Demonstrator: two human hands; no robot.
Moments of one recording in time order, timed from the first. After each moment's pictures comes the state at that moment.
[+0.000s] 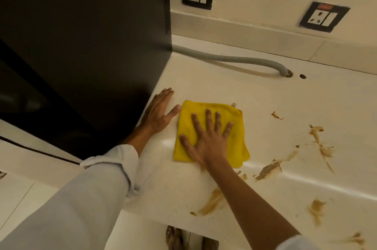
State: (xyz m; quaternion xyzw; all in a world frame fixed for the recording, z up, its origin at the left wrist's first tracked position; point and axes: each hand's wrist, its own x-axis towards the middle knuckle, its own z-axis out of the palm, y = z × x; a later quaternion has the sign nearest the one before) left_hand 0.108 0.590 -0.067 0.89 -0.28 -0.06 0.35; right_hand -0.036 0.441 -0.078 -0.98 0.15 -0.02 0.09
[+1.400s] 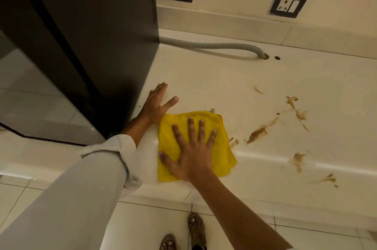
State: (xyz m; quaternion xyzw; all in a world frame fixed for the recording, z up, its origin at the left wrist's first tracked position) left_hand 0.066 0.603 -0.055 0.87 -0.27 -0.15 0.38; right_hand -0.128 0.525 -0.072 -0.98 0.16 -0.02 0.09
